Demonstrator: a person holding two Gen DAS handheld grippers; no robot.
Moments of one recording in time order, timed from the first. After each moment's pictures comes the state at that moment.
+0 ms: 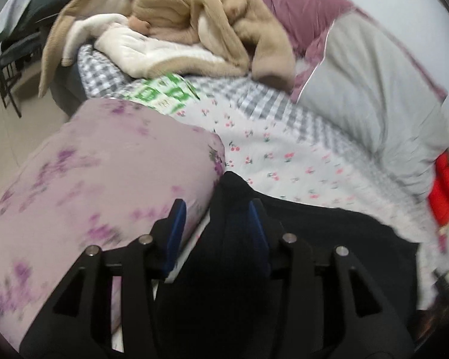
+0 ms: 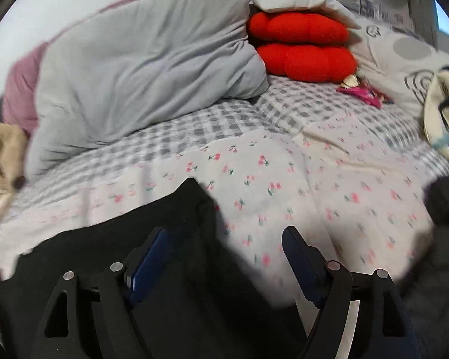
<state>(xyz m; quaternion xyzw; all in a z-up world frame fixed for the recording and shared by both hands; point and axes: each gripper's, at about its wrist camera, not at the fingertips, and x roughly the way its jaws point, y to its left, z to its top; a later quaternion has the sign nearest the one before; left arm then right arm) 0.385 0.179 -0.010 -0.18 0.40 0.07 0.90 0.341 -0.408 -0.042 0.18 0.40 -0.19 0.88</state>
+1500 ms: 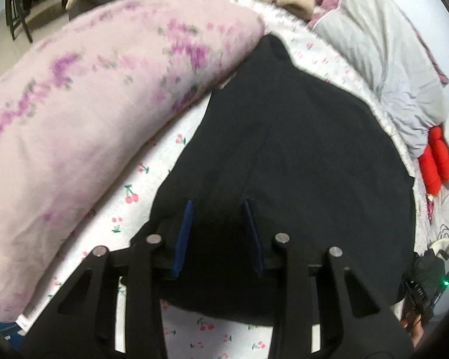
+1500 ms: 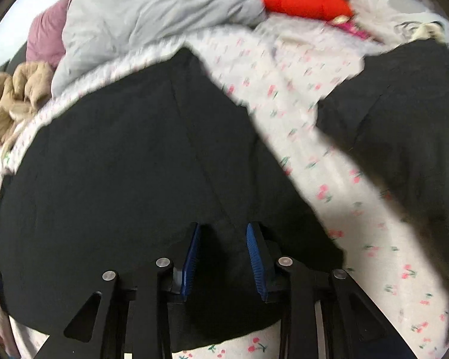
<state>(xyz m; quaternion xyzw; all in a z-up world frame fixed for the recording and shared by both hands) 0.227 0.171 -0.089 -0.23 0.50 0.06 0.83 0.185 -0.380 -0.080 0.14 0.47 -0.17 0.86</state>
